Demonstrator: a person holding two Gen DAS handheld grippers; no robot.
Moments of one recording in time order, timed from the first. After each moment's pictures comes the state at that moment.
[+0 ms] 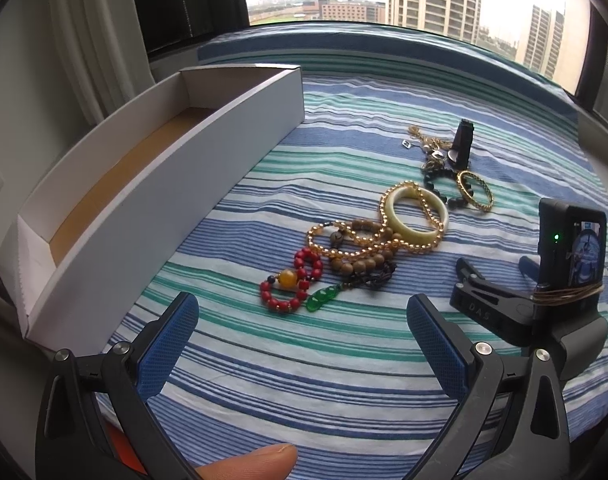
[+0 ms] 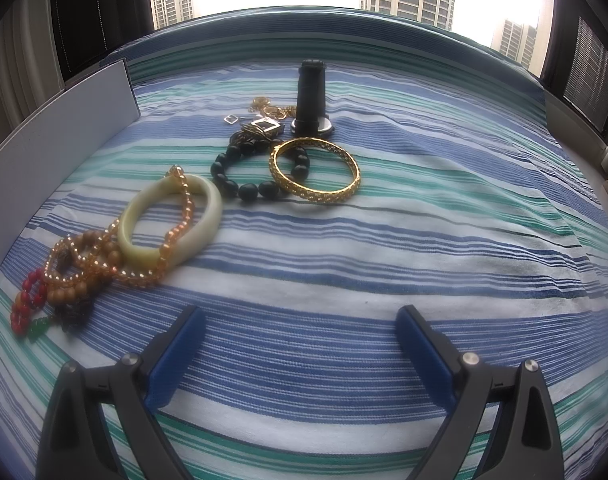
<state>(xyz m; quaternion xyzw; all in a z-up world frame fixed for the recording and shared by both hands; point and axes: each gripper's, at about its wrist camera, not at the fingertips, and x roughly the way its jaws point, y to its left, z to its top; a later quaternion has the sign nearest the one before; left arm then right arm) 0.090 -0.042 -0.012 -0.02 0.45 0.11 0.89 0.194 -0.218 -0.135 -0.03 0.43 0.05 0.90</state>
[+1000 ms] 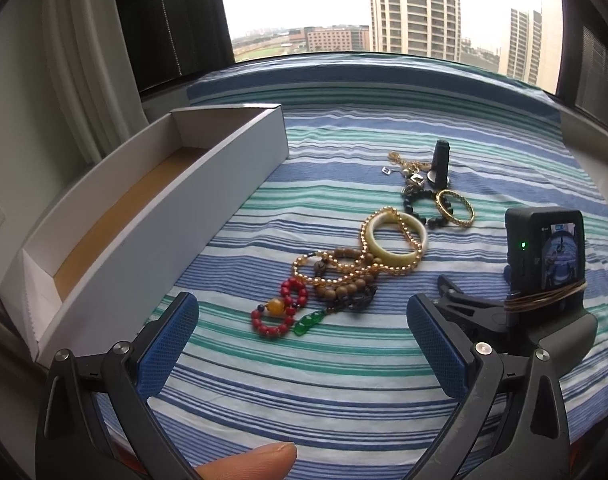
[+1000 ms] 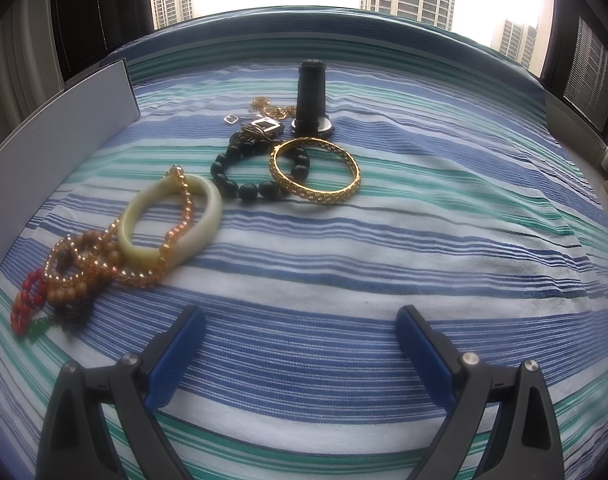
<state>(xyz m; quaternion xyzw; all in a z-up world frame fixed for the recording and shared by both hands) 0.084 -0.061 0.003 0.02 0.40 0.10 0.91 0.194 -0.218 -0.134 -0.03 0.43 0.05 0.90</state>
